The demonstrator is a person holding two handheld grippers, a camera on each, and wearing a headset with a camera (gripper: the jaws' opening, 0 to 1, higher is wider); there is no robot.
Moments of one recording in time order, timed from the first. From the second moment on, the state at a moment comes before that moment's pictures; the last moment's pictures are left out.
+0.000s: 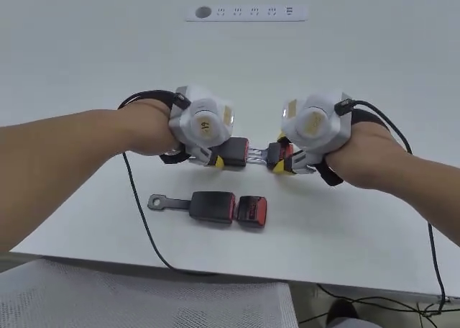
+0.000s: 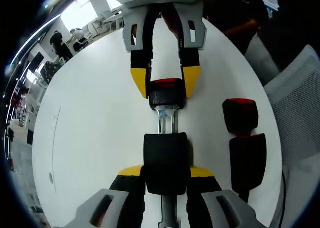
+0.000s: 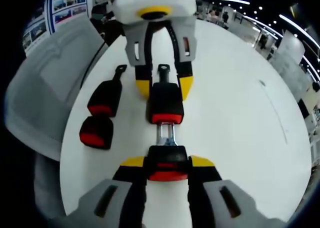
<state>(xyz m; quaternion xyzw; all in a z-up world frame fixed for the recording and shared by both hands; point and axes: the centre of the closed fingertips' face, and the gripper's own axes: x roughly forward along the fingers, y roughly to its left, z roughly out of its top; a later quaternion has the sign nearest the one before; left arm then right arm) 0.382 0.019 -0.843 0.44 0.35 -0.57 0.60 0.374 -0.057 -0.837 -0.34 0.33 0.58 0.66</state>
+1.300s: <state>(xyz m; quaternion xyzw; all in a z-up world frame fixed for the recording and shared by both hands) 0.385 0.021 -0.850 0.44 0.35 -0.56 0.60 0.375 -0.020 -0.838 -0.35 0.32 0.59 0.66</state>
